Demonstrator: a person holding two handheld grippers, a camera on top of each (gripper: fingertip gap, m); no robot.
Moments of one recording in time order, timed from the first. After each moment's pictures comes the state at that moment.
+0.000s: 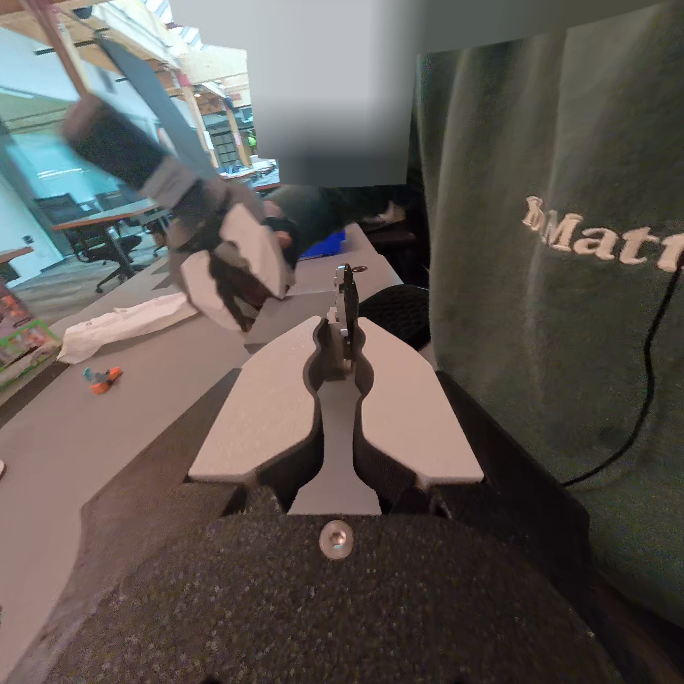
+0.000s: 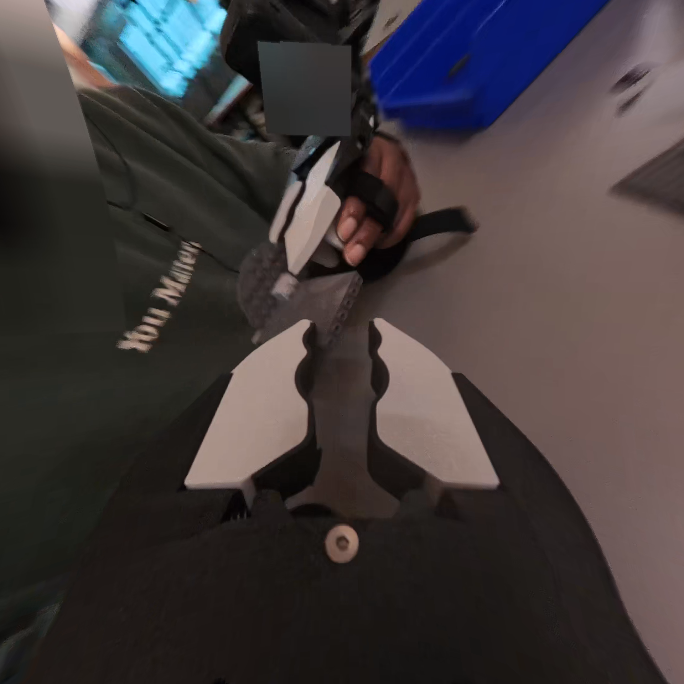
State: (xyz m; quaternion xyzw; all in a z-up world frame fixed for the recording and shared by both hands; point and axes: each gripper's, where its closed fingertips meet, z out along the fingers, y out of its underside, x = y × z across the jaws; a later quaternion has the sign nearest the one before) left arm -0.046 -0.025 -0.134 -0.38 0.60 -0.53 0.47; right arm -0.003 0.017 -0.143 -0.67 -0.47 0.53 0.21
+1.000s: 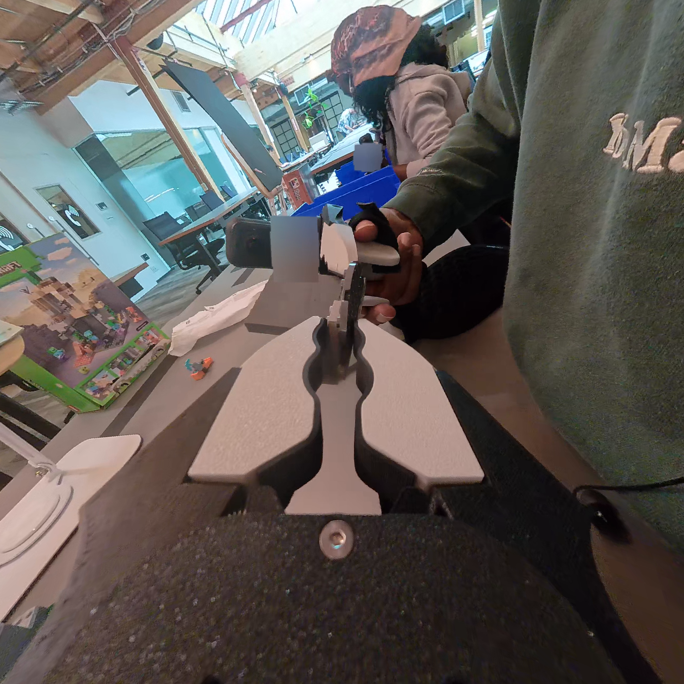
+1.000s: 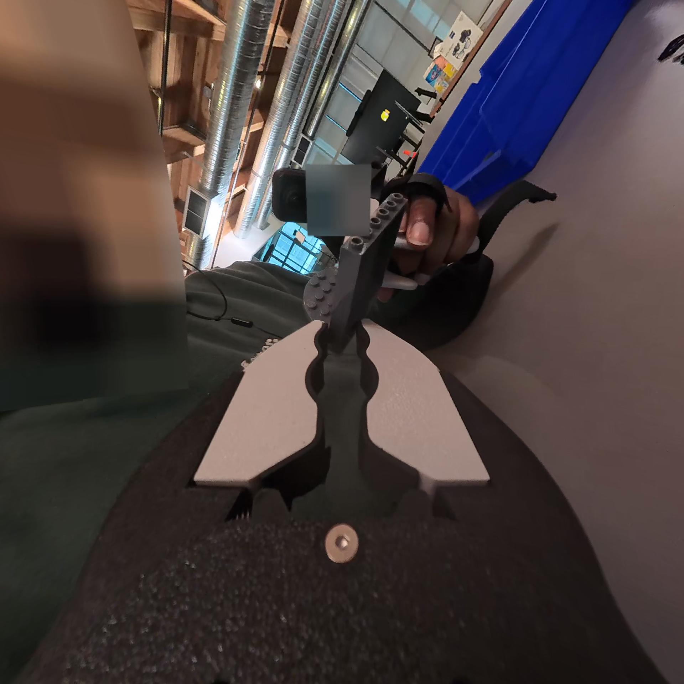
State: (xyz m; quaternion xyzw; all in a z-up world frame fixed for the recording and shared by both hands) left arm -0.045 -0.006 -0.140 -0.37 0.62 -0.41 0.55; right arm -0.021 -0.012 -0.140 -0.63 -0.21 0.73 0.18
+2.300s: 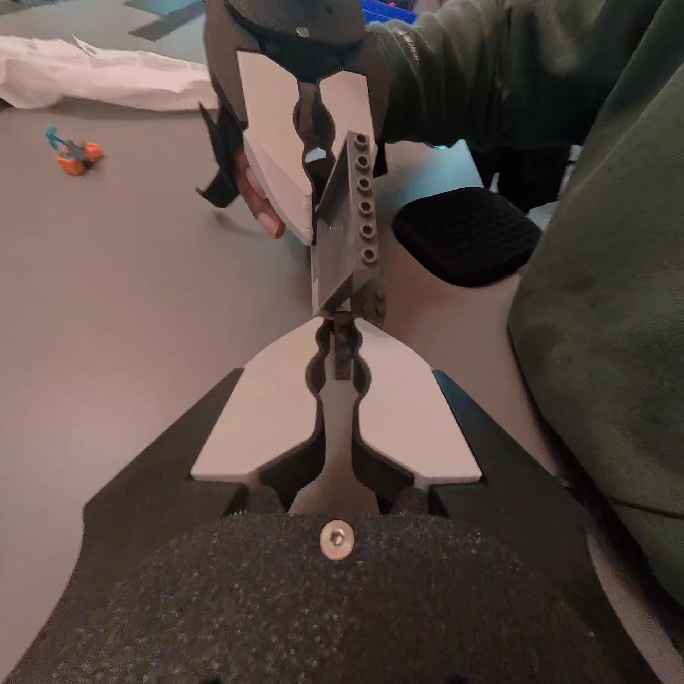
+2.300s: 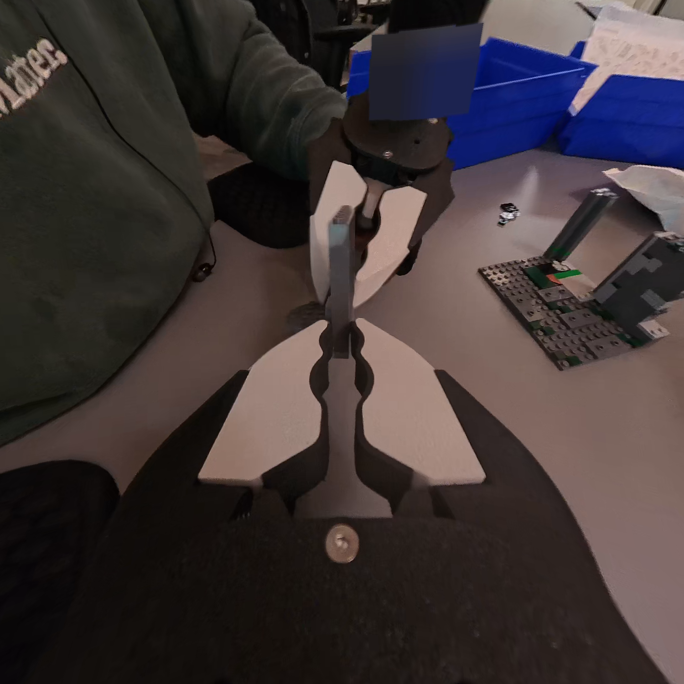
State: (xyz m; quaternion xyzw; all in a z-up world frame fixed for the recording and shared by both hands) left arm -0.021 0.056 -0.210 -0.58 0.59 -0.46 0.30; right arm 0.001 0.064 -0.186 -0.55 -0.61 0.42 0.38
